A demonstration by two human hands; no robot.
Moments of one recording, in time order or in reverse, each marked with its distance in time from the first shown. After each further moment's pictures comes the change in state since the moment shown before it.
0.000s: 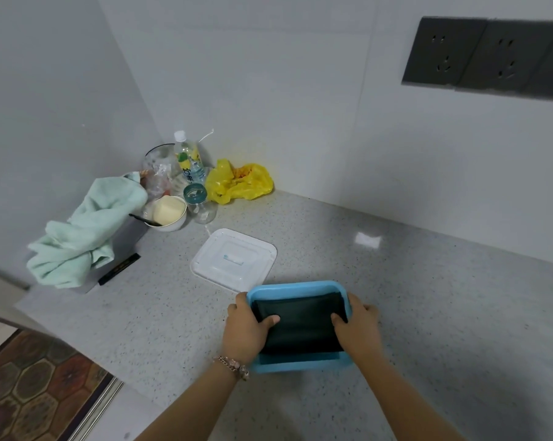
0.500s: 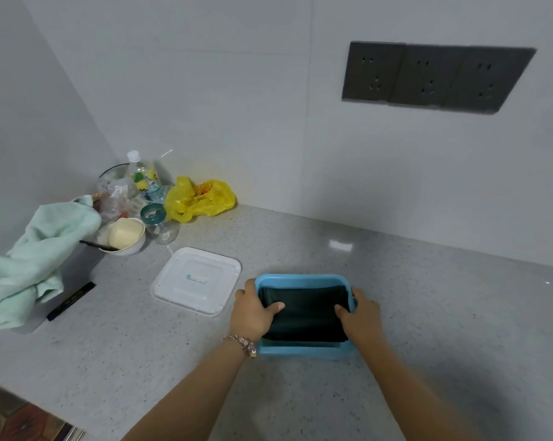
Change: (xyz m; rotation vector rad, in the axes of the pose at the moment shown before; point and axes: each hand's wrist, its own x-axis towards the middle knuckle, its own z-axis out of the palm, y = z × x) left_hand 0.020 0.074 0.036 -0.012 -0.117 0.161; right_hand 0.027 0.024 -0.061 0.102 0.111 0.070
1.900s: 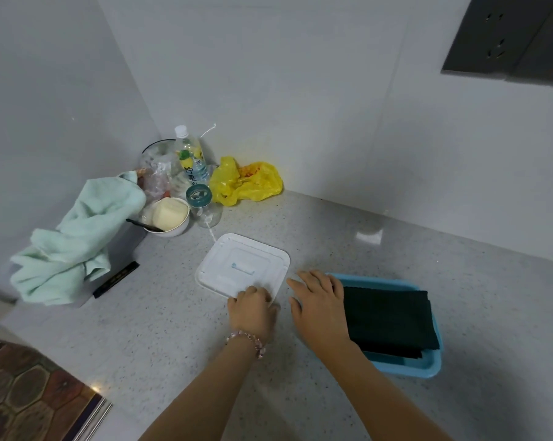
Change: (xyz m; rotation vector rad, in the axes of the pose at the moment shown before) left_hand 0.048 -0.091 -0.037 0.593 0.110 0.018; right_hand -0.013 -0.082 0.134 -0.636 -0.013 -0.707
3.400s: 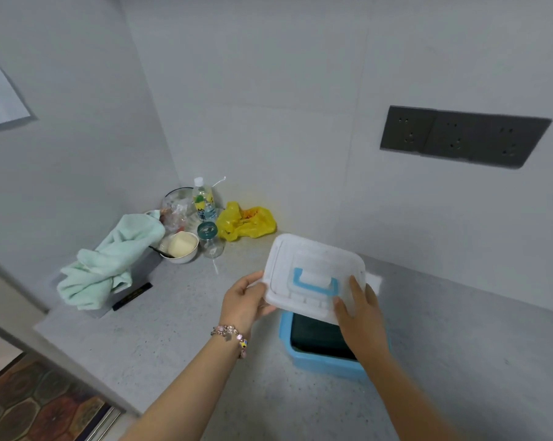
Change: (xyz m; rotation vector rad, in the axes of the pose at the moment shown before) left_hand -0.093 0.048 -0.131 -1.616 0.040 -0.225; right_hand -0.062 0.056 -0.098 0.362 0.108 0.331
